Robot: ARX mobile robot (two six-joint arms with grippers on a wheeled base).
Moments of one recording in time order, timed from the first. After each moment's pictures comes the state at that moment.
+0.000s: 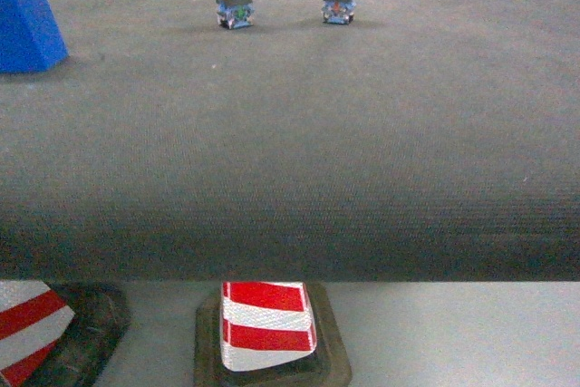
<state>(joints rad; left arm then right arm) 0.00 0.01 0.01 0.00 0.00 0.00 0.00 0.01 0.01 0.00 0.00 0.00</state>
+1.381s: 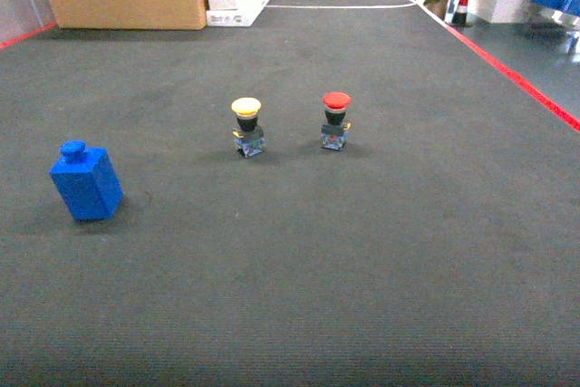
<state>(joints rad) -0.11 0.13 0.06 -0.13 -0.22 -0.01 0.00 0.01 0.01 -0.01 0.00 0.00</state>
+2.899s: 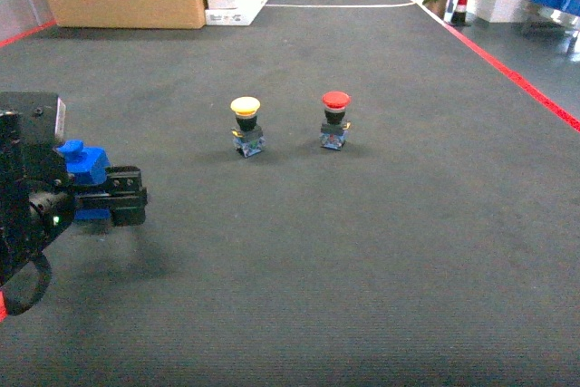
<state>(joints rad) -0.11 2.13 0.77 1.00 -0.36 -0.02 0.00 0.01 0.01 0.00 0.00 0.00</state>
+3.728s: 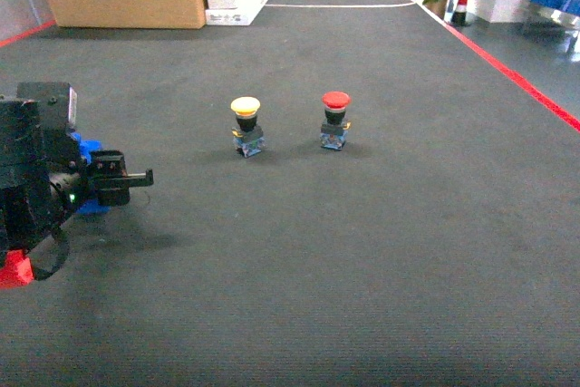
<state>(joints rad) -0.08 2.22 0.90 1.00 -0.31 -0.02 0.00 0.01 0.01 -0.01 0.00 0.00</state>
